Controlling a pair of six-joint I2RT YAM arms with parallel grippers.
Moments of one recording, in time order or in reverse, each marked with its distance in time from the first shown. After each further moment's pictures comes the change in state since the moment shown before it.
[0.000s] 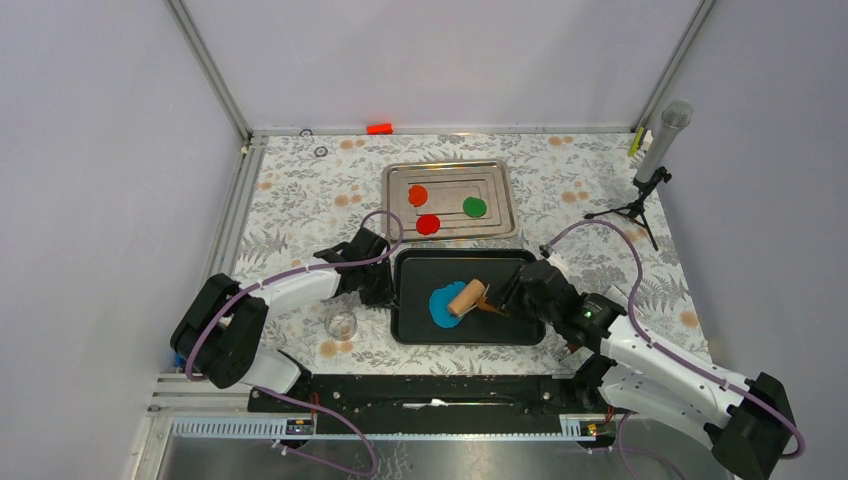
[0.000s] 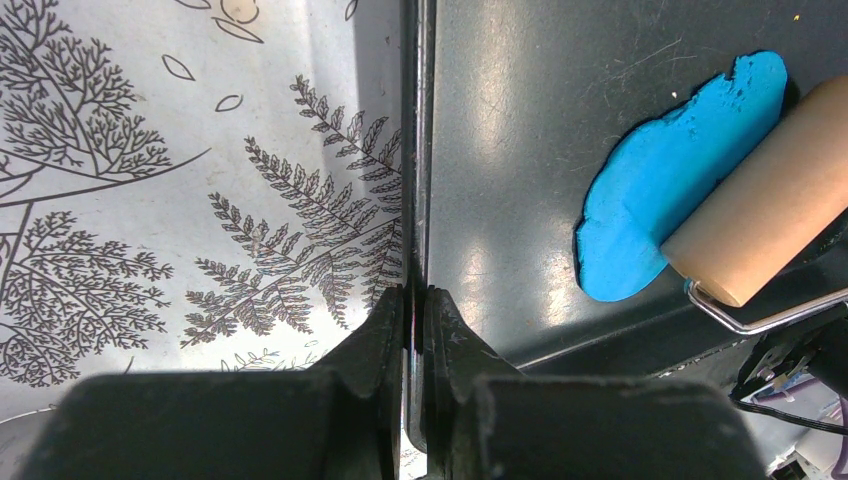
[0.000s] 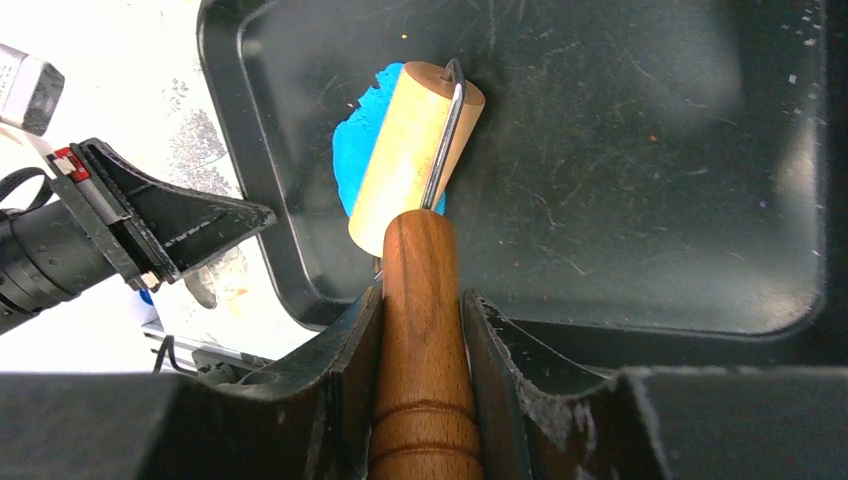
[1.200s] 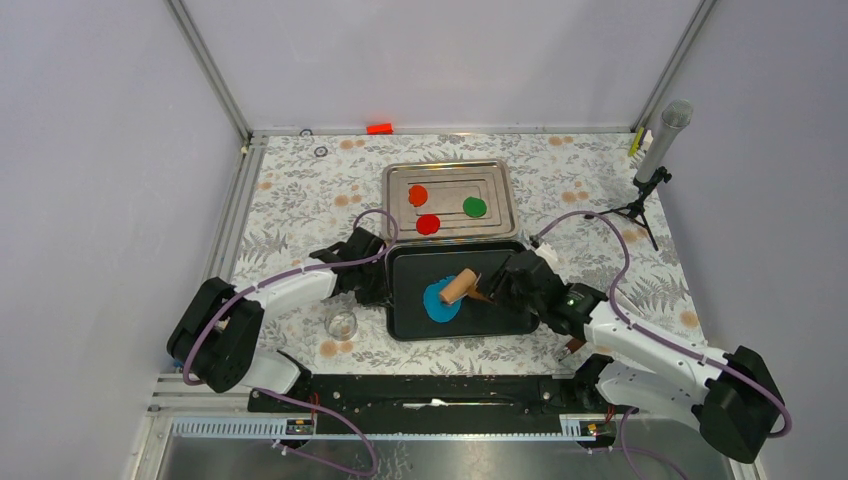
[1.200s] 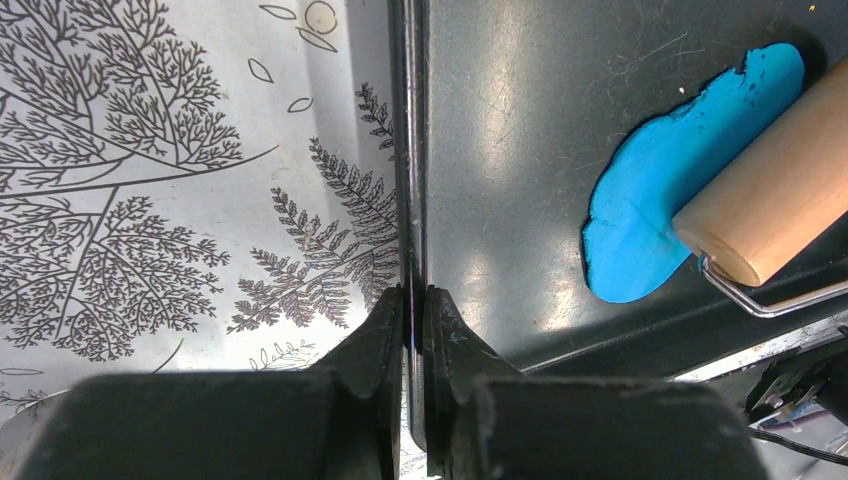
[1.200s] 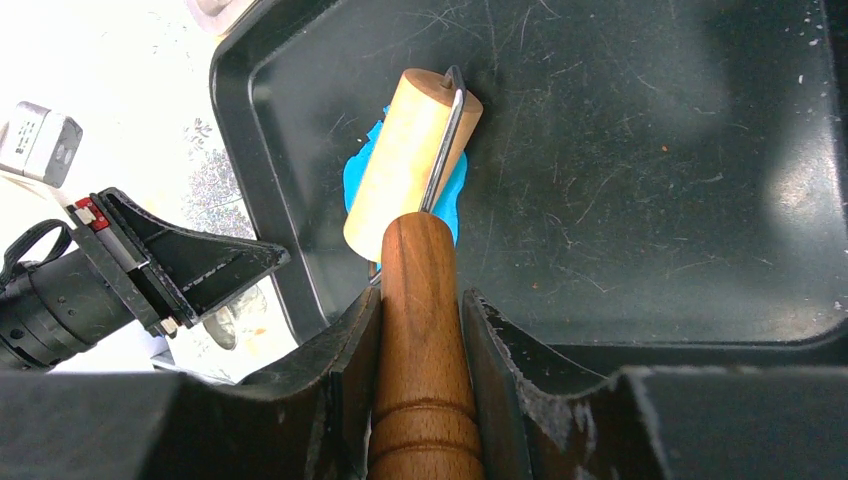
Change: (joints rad) left arm 0.019 -0.025 -0.005 -0.027 -0.047 -0.008; right arm 0.001 0.182 0.052 0.145 0.047 0.003
